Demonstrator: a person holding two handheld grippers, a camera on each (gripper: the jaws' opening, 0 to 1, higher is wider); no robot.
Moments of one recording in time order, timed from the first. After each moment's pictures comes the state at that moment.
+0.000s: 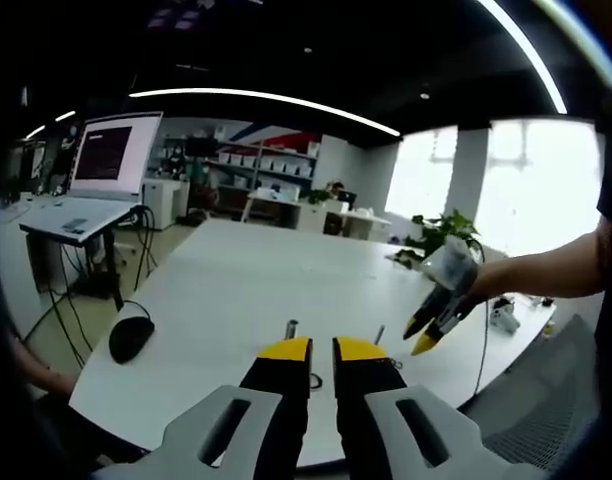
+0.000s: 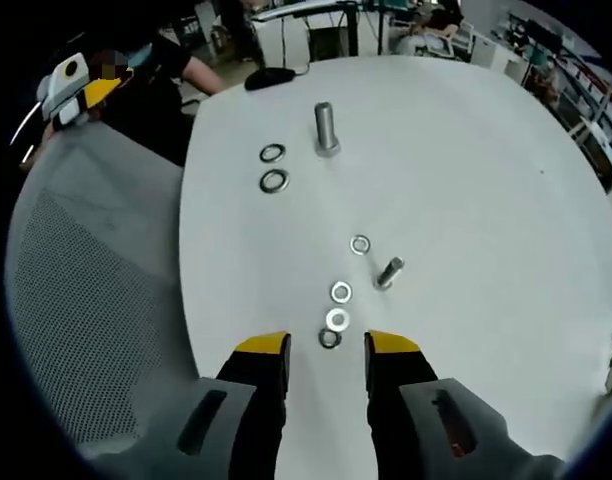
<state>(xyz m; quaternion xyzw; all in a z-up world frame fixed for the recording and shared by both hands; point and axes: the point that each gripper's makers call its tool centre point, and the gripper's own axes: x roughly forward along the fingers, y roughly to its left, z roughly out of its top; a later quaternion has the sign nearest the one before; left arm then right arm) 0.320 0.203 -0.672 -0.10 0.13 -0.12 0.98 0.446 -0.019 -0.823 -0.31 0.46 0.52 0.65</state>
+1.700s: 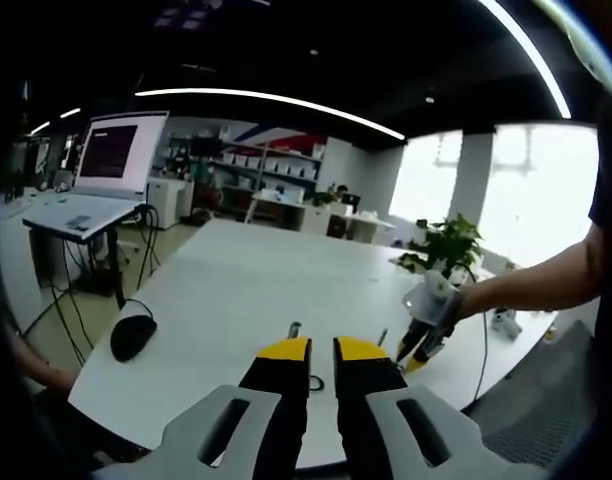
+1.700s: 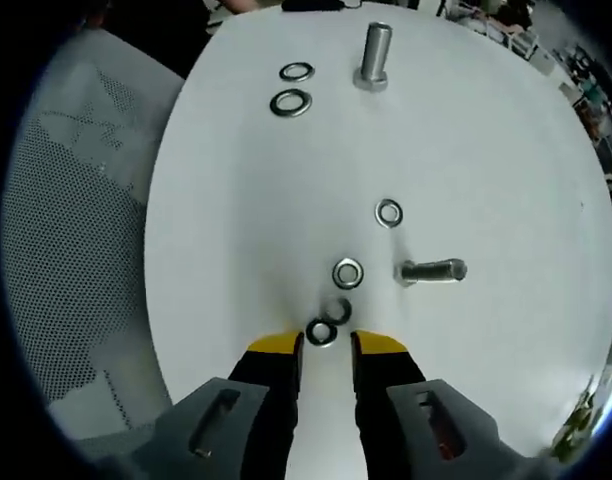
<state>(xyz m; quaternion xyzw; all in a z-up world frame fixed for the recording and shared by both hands) 0.323 0.206 -0.671 -0.11 0.13 -0.11 0.98 0.446 -0.026 -0.871 -0.45 0.47 0.53 0.55</state>
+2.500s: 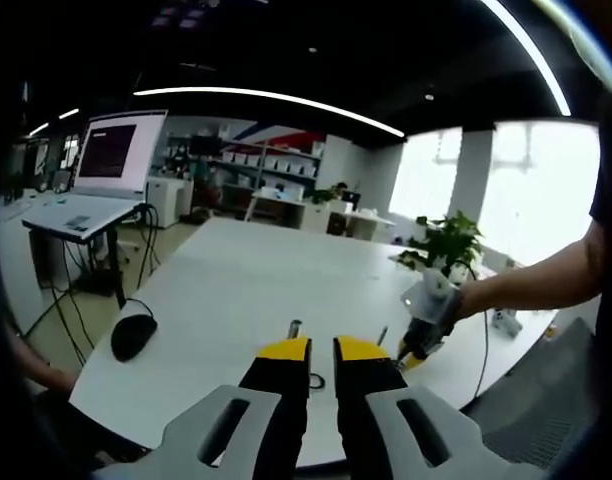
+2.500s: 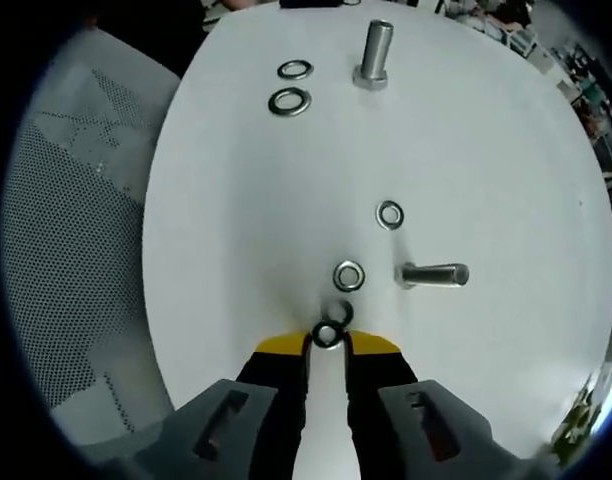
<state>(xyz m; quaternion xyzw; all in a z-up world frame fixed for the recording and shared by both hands) 0.322 0.206 -0.673 -0.11 0.13 -0.11 0.98 0.445 -0.025 -0.870 -0.45 0.47 0.52 0.56</state>
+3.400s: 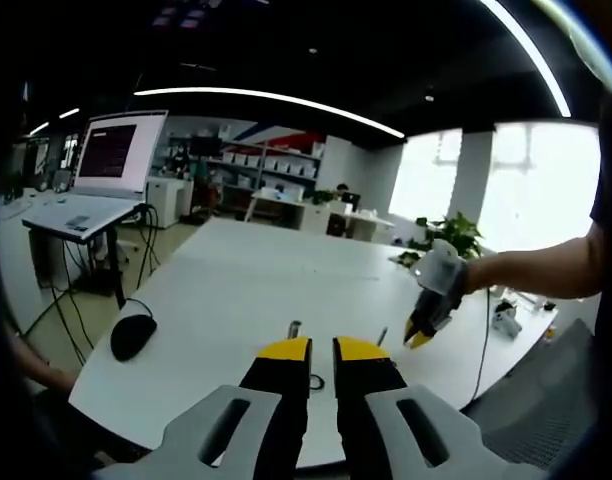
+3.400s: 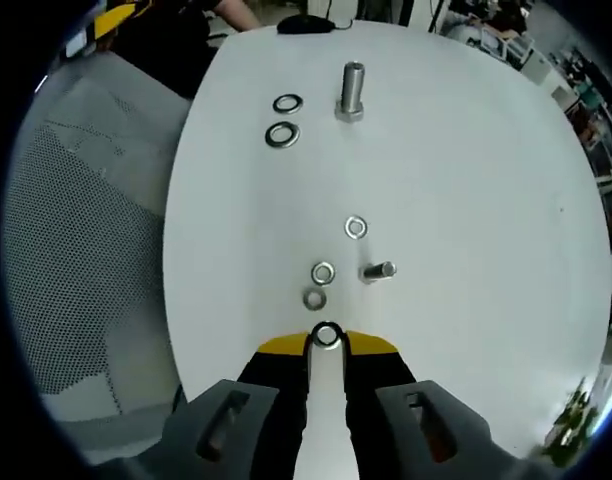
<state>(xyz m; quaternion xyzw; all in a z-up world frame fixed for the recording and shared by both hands) 0.323 0.206 -0.672 -0.11 0.13 -0.11 0.98 0.463 -0.029 -0.820 -0.44 0.45 0.53 0.56</state>
